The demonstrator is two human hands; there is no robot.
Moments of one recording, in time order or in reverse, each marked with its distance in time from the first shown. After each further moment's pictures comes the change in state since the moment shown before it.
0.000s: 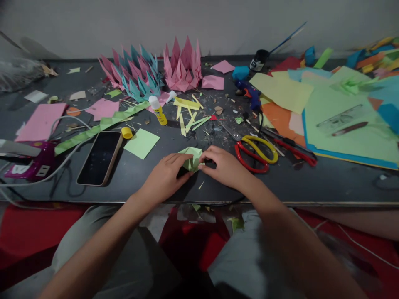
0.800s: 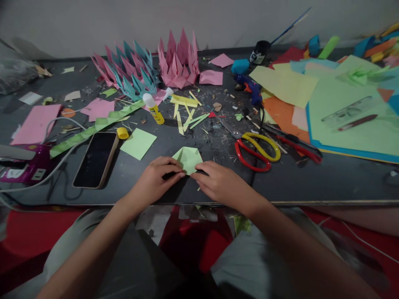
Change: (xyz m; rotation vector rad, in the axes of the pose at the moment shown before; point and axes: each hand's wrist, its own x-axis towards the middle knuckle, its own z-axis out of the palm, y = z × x) left_hand -0.010 -0.013 -0.008 -0.196 0.003 -0.040; right_hand -0.030 -0.007 0.017 -0.366 0.007 -0.399
